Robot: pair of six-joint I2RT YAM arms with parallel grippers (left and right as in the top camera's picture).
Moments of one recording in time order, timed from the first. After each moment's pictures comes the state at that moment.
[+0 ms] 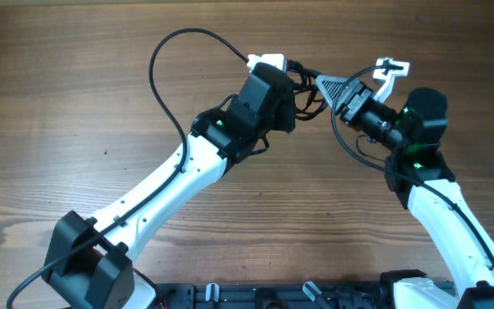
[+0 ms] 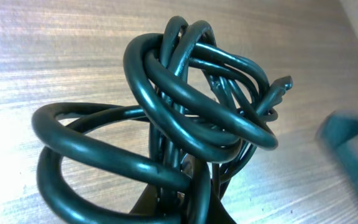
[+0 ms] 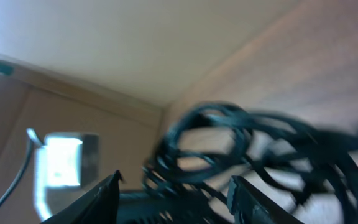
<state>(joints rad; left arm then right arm) -0.69 1.64 1.30 -0.38 -0.05 -0.55 0.08 1.29 0.69 0.36 -0.69 0.98</state>
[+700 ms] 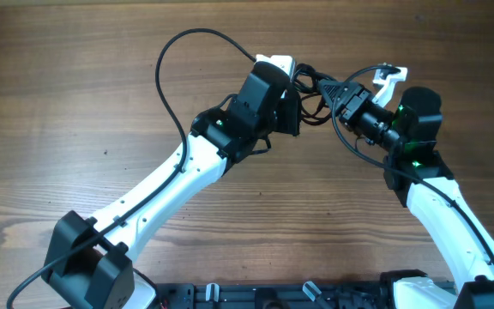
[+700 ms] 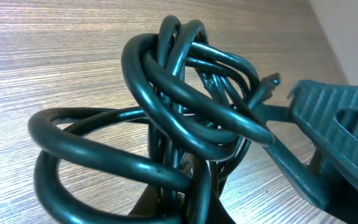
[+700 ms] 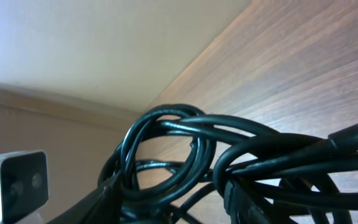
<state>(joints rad) -0.69 1.64 1.30 -0.36 0.08 -0.51 0.08 1.31 0.69 0.30 -0.60 0.98</state>
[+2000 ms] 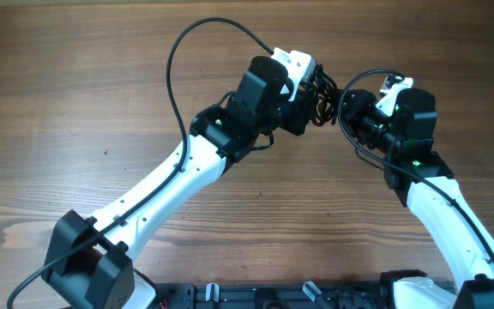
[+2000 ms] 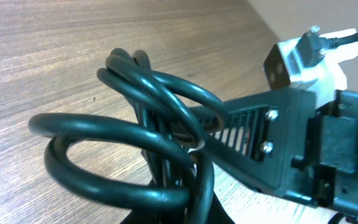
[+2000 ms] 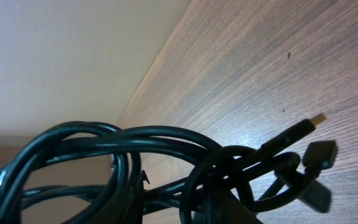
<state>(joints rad) -0.69 1.64 1.30 -0.23 0.25 -0.33 0.08 1.32 0.70 0.13 -0.44 1.02</state>
